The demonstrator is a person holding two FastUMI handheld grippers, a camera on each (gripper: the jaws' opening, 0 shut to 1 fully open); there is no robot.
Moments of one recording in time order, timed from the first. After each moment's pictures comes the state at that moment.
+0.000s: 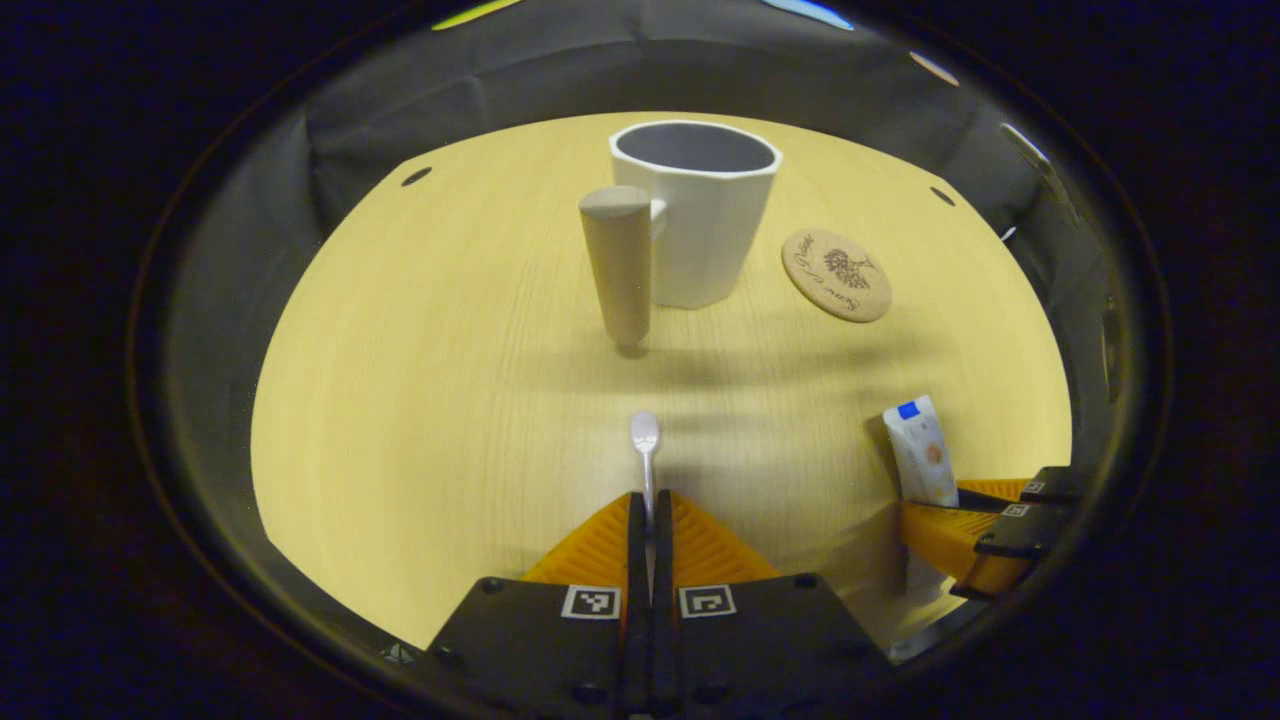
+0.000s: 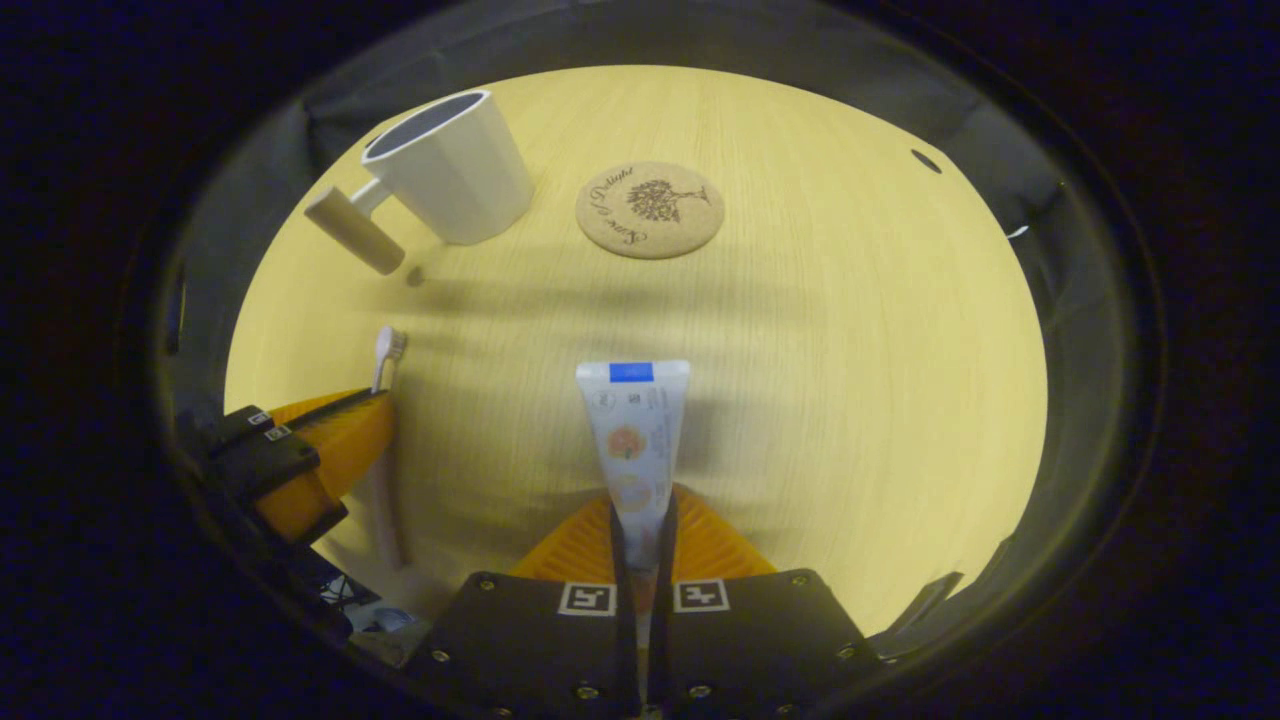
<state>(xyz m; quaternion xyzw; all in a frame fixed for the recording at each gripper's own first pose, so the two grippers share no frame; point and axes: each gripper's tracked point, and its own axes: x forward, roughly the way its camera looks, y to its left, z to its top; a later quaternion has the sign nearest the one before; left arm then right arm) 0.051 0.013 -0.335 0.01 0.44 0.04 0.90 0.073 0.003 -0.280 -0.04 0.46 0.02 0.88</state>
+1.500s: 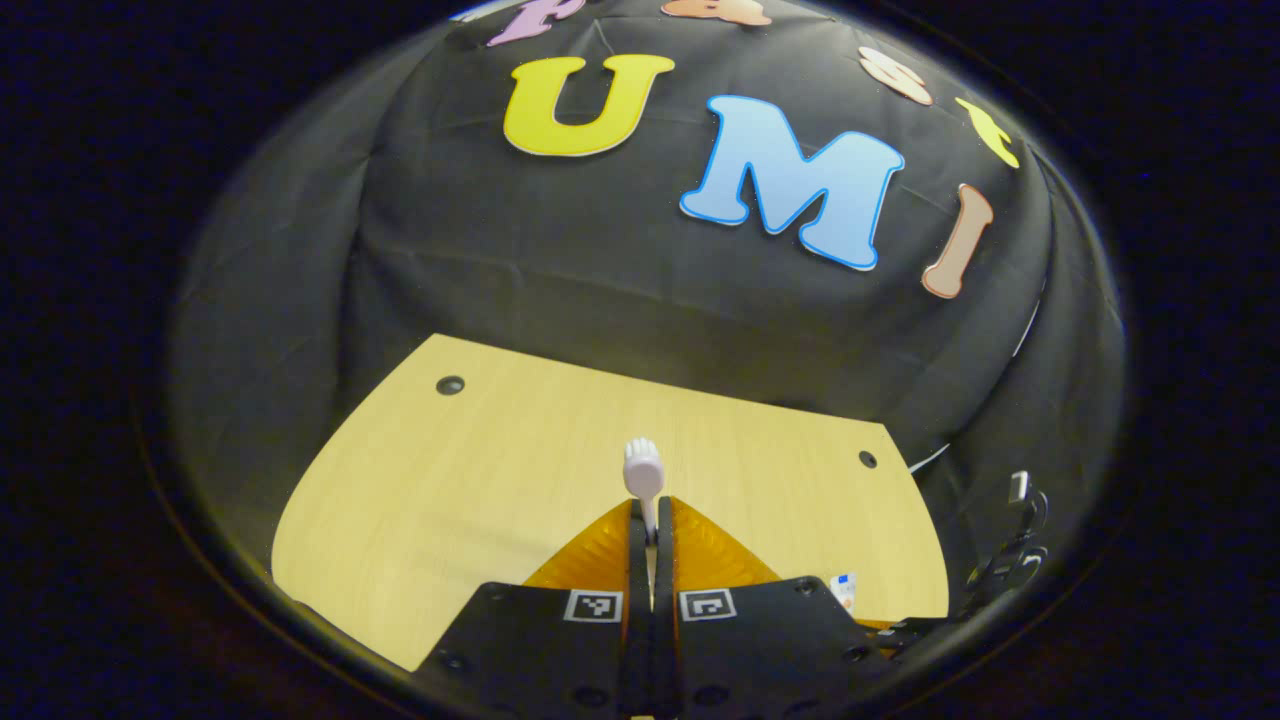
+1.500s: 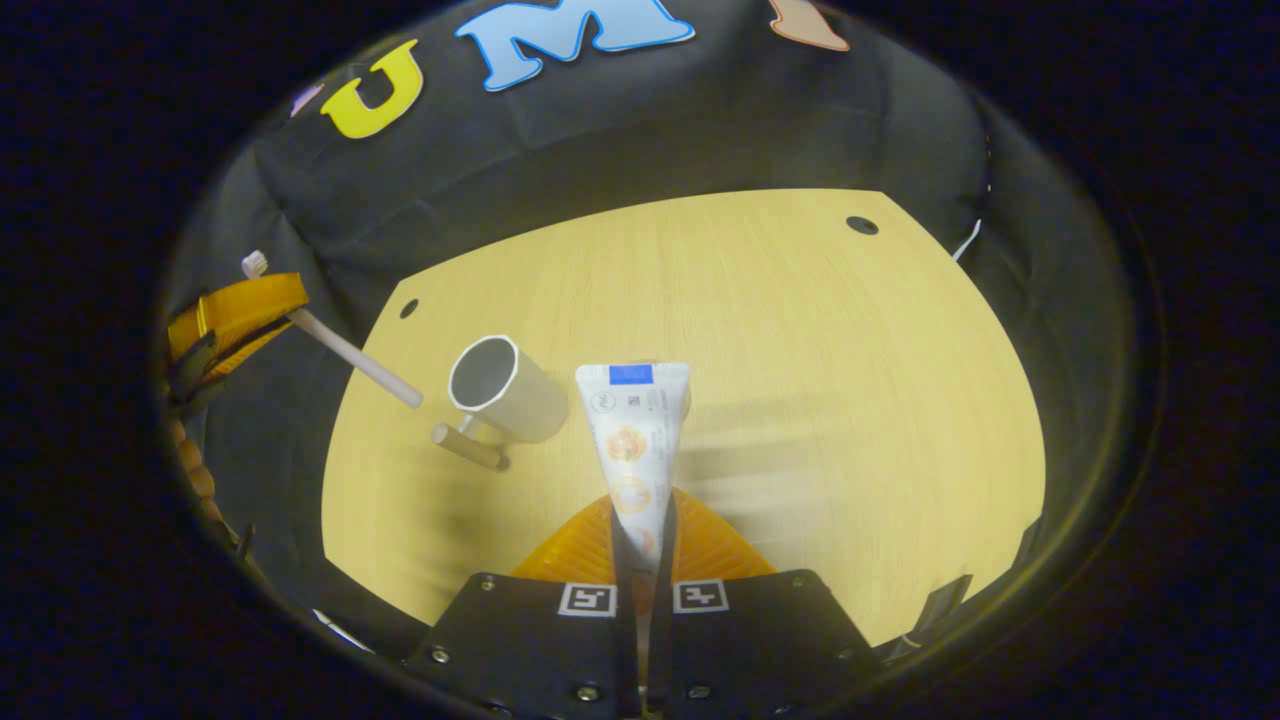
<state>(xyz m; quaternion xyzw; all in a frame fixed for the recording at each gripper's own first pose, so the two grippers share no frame) 0.128 0.007 -0.006 -0.08 0.15 0.00 0.98 0.081 -0.002 -0.143 0.10 0.30 0.03 0.95</state>
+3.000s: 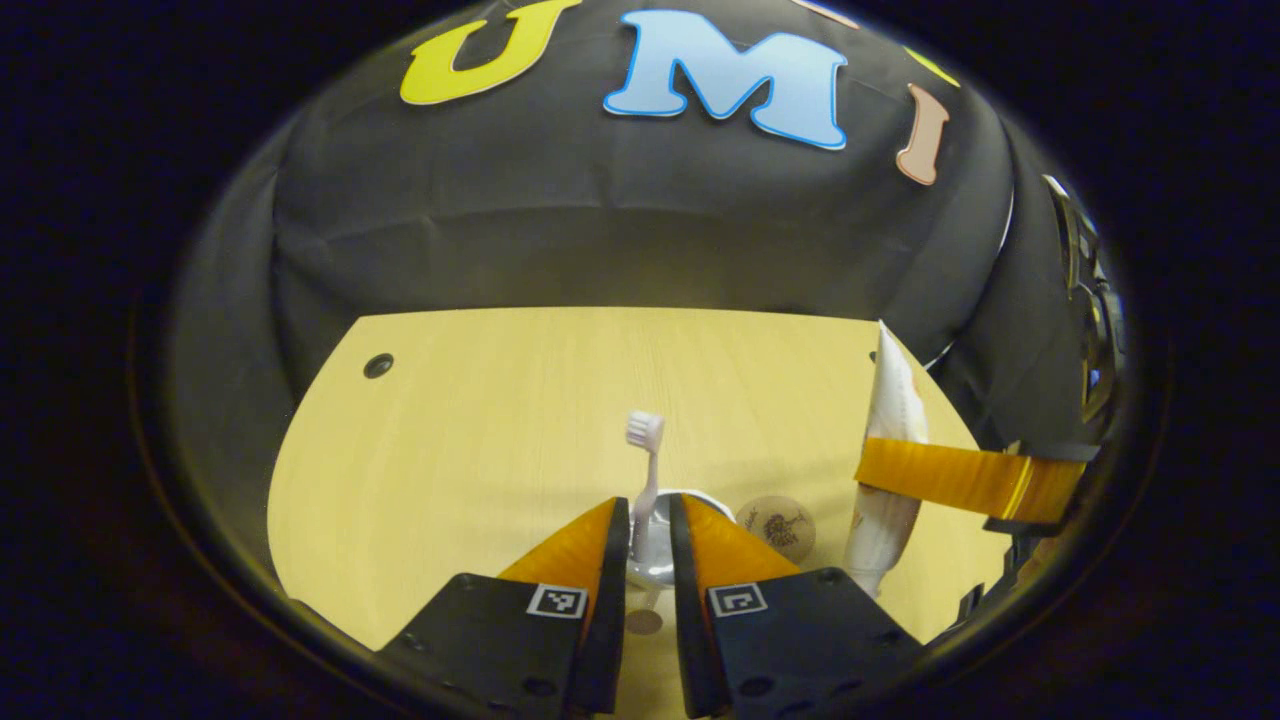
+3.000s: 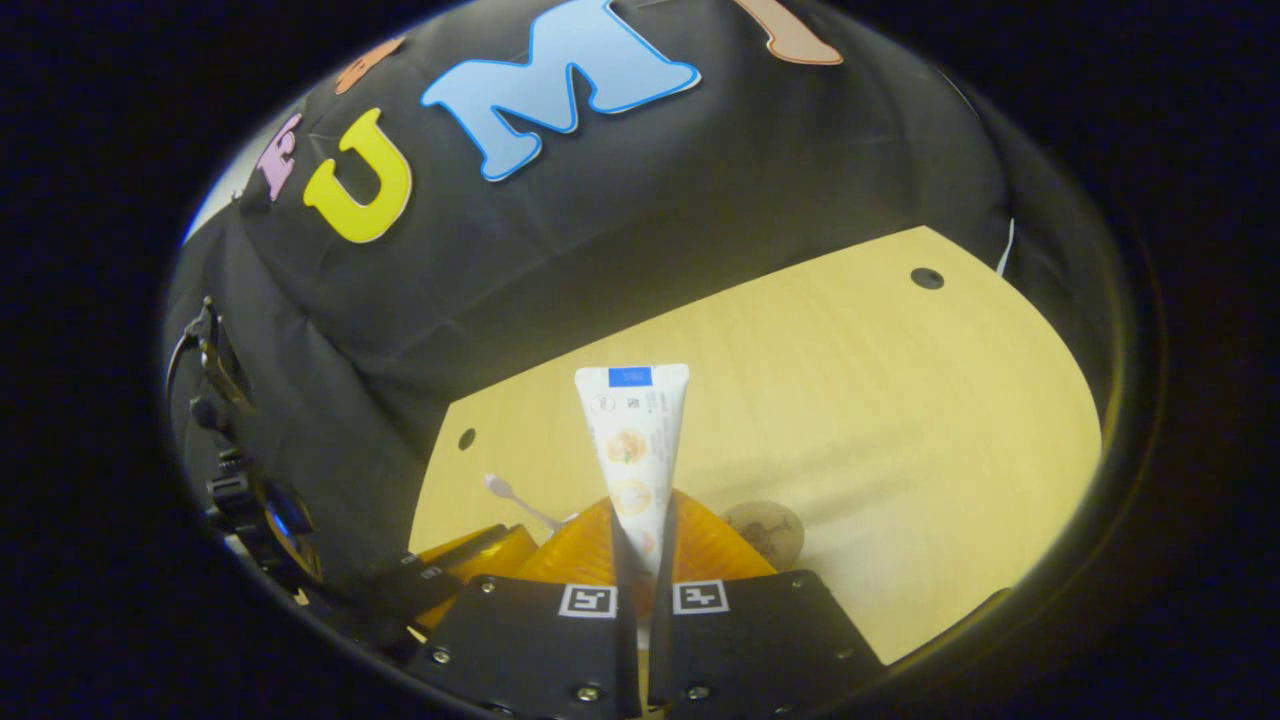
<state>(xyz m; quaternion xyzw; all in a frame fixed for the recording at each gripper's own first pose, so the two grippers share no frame) 0.182 0.010 -0.133 0.00 0.25 -0.06 0.97 0.193 0.054 -0.044 0.20 0.17 0.08 0.96</state>
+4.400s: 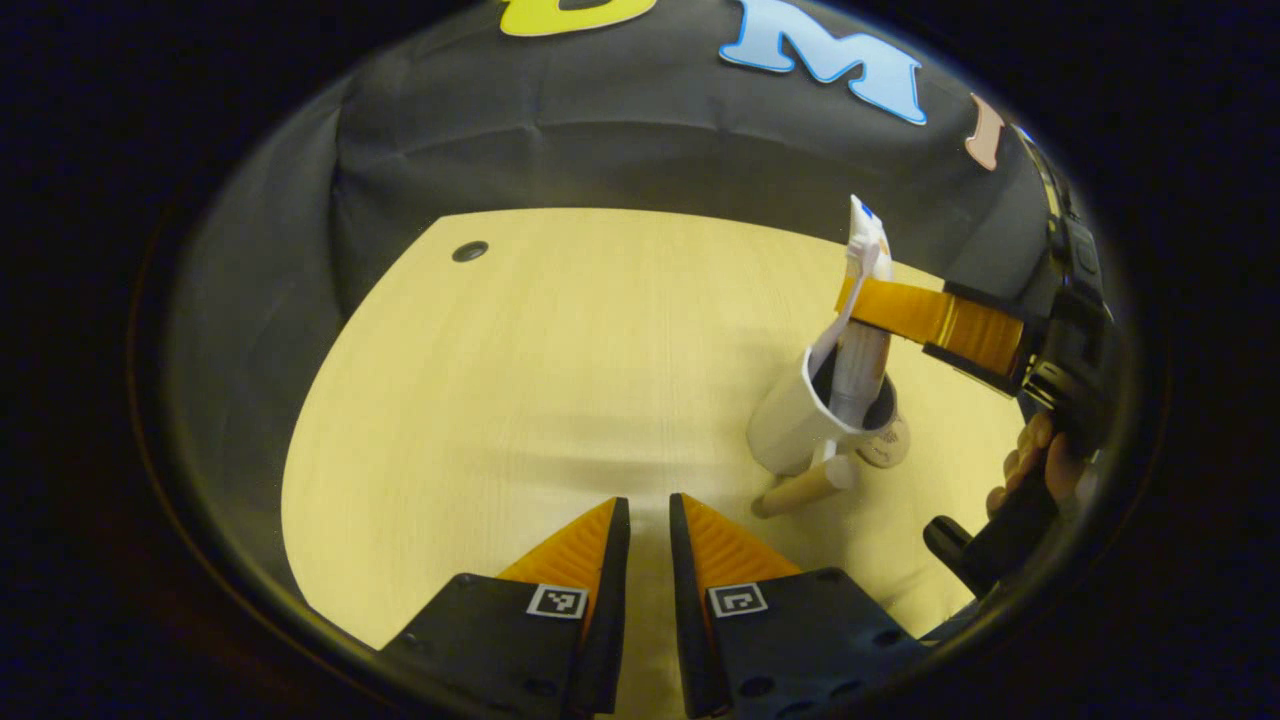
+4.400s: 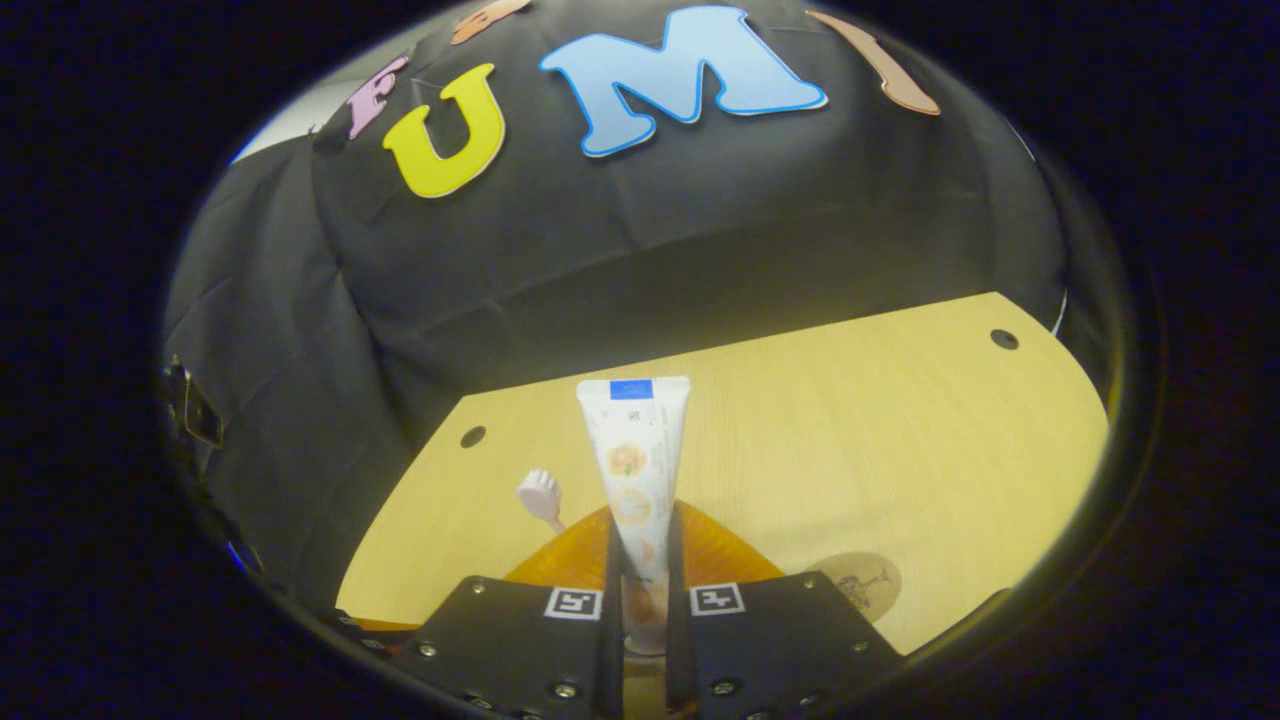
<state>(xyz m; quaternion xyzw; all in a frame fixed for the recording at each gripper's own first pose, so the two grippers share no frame) 0.113 0.115 -0.214 -0.03 0.35 0.01 0.94 0.256 0.130 -0.076 0.10 0.09 0.10 0.99</state>
